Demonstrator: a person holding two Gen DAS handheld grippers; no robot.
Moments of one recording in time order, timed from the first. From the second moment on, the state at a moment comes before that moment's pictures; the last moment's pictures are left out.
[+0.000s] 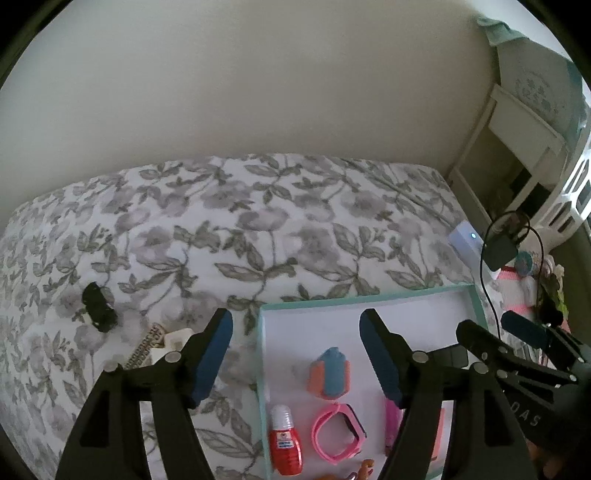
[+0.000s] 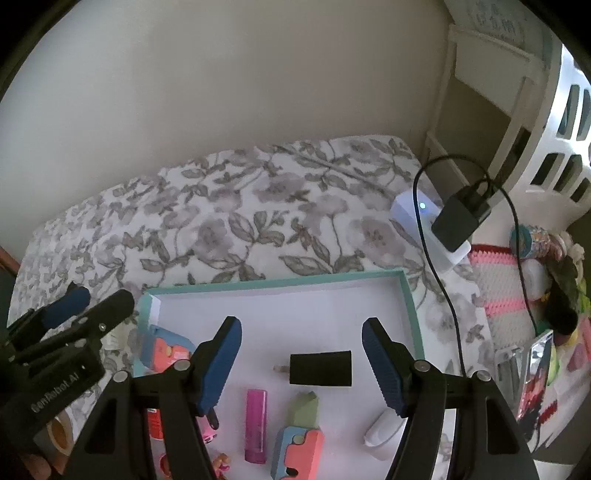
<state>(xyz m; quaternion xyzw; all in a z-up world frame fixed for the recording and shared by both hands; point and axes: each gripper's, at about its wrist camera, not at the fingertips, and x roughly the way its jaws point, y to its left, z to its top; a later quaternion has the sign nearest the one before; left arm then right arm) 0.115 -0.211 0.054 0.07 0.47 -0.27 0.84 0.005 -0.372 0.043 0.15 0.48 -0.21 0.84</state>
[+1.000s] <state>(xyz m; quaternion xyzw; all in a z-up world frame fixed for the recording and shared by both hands) 0.138 -0.160 0.066 0.06 0.45 -0.21 0.87 0.010 -0.366 0.038 0.15 0.48 -0.20 0.84</state>
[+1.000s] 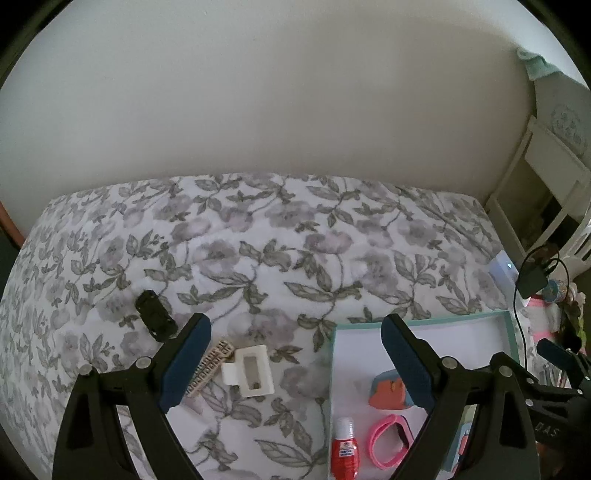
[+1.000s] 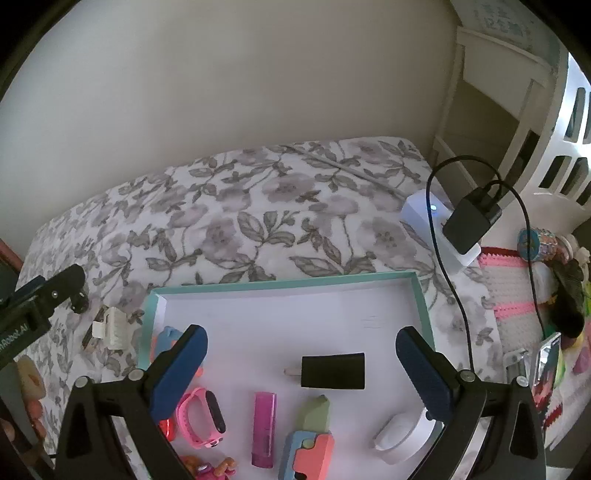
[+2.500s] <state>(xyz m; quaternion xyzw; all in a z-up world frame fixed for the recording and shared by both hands) 0.182 0.074 0.003 -0.06 0.55 0.00 0.84 0.115 -0.160 -0.003 0.08 0.50 -0.02 0.86</state>
